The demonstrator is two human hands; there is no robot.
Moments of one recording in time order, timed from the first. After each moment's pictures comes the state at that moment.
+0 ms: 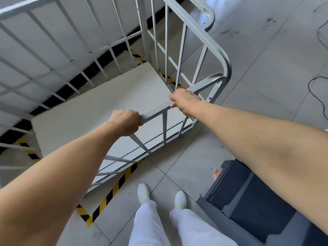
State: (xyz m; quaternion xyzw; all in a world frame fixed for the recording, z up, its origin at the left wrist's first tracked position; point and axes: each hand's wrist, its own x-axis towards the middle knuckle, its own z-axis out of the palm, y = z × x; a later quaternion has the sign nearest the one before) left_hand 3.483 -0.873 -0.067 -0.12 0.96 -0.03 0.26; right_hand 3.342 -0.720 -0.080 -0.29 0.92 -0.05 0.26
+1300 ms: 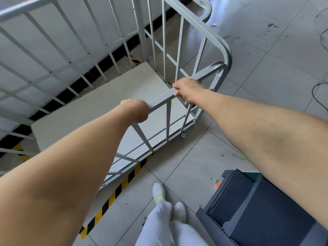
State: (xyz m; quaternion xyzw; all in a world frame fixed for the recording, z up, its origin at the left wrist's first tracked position) left_hand 3.391 -0.855 -0.062 -0.16 0.94 -0.02 0.30; right_hand 3.253 -0.722 -0.099 -0.23 0.94 -0.14 0.21
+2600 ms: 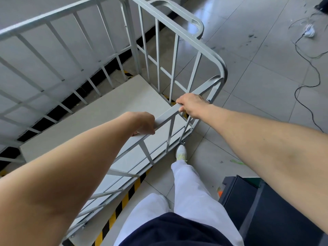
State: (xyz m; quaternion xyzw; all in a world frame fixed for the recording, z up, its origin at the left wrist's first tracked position) left_hand 3.372 -0.872 -0.033 -0.05 0.92 0.01 0.38; right_hand 3.253 -0.727 -0.091 -0.24 0.94 -0.10 0.22
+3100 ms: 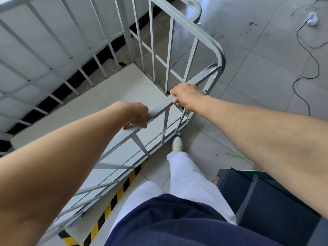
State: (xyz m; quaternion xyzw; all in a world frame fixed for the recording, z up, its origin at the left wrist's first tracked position) left_hand 3.347 -0.873 -0.048 -0.07 0.91 0.00 0.40; right_hand 3.238 -0.726 -0.087 -0.27 0.94 -0.07 0.19
